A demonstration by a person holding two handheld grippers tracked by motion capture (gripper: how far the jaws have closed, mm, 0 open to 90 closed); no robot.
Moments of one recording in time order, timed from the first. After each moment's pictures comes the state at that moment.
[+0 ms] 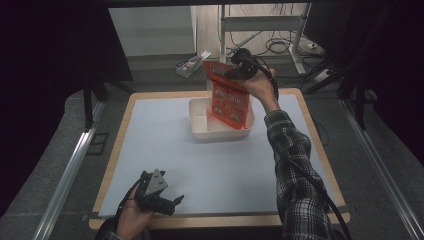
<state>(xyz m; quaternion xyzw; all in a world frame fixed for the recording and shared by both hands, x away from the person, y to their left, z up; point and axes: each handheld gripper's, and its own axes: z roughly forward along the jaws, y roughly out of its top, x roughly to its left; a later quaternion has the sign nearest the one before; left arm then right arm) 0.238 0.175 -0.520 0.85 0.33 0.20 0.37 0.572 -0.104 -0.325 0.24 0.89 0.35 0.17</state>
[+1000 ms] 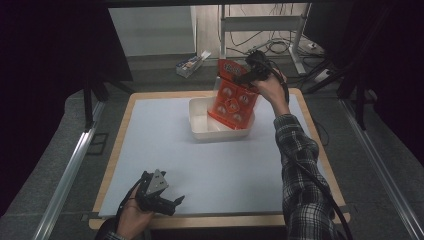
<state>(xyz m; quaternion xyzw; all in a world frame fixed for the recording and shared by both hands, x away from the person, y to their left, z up) 0.240 0.175 -0.522 0.85 0.33 0.19 0.37 0.588 -0.142 -0.345 0.33 0.84 0.37 0.21</state>
